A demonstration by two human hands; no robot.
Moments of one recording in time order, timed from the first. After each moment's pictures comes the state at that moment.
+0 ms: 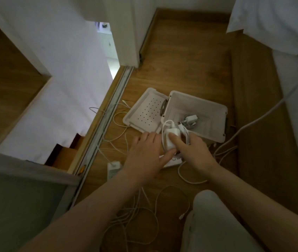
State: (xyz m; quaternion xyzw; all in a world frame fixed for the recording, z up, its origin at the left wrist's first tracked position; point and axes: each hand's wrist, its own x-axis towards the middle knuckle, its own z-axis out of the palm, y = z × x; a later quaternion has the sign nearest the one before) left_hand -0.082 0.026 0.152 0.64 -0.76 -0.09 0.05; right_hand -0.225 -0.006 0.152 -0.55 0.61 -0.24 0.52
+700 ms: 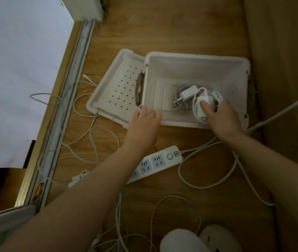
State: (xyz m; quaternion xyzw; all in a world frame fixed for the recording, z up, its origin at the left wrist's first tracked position) left_hand -0.111 -0.129 -0.052 0.56 -0.82 -0.04 -0.11; right_hand -0.314 -0.151 -0.061 -0.52 0.75 -0.22 0.34
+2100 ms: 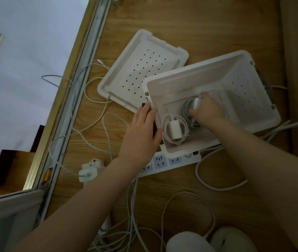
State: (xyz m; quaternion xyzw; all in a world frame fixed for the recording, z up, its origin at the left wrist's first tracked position) left_hand -0.066 -0.082 -0.067 0.67 -0.69 -0.24 0.11; right_hand -0.244 -0.181 -0.108 -0.60 0.74 -0.03 0.30
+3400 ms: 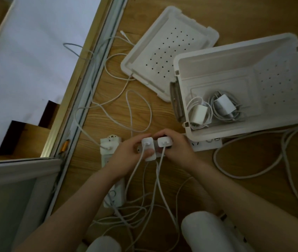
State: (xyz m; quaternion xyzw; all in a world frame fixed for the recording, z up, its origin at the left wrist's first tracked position) left_hand 0.017 0.003 -0.096 0.68 -0.45 -0.55 0.19; right_hand -0.149 -0.043 -0.131 -0.65 0.48 -0.16 0.56
